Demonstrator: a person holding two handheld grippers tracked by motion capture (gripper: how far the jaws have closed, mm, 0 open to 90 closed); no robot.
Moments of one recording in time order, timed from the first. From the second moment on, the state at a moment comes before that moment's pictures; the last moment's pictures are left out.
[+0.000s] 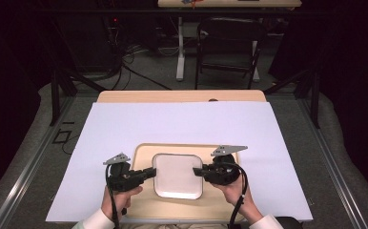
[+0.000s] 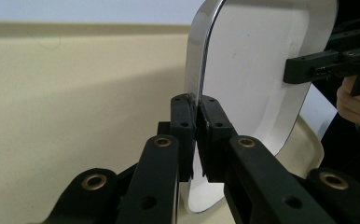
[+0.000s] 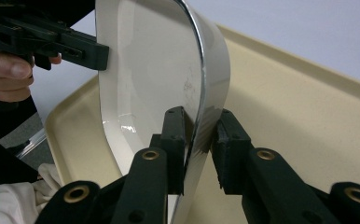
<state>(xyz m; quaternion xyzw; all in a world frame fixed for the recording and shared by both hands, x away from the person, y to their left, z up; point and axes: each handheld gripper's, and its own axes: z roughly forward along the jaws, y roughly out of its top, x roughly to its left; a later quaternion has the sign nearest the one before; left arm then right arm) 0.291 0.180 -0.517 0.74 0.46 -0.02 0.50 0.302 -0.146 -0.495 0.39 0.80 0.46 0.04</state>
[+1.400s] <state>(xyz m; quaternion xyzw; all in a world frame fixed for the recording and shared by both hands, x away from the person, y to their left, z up) 0.314 0.168 -0.545 0.78 0.46 0.02 0.43 0.335 -0.129 -0.529 0.36 0.86 0.35 0.07</state>
